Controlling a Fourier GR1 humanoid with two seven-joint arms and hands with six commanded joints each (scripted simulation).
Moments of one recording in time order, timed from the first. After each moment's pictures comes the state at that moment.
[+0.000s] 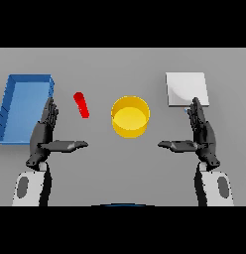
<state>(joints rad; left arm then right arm) 0.00 0.00 0.00 -1.57 0.00 0.00 0.00 0.00 0.00 0.00 -1.57 0.00 0.00 0.00</state>
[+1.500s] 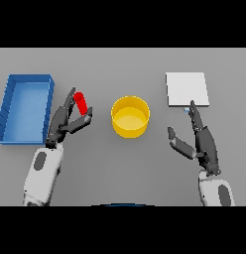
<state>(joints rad) -0.27 0.02 -0.03 -1.23 -0.16 0.02 0.02 0.08 -0.06 0.10 -1.68 0.19 -0.02 -0.09</state>
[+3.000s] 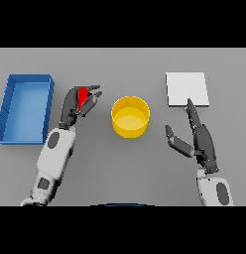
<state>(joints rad) -0.52 -0.03 0.05 -0.94 -0.16 0.13 -0.17 0.06 -0.06 0.11 -1.68 0.20 -0.02 -0.09</state>
